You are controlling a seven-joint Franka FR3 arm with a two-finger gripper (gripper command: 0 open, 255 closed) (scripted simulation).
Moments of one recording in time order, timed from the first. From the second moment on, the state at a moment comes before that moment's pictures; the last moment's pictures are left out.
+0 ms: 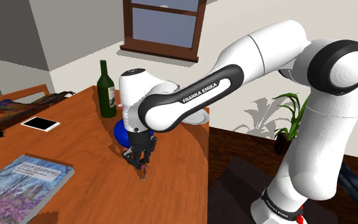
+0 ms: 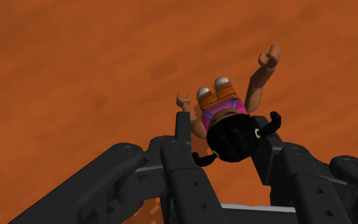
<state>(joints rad) 0.14 0.18 0.48 -2.02 -0.06 2.08 0.62</state>
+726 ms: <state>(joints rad) 0.14 0.16 0.48 -2.00 -0.05 2.05 0.61</state>
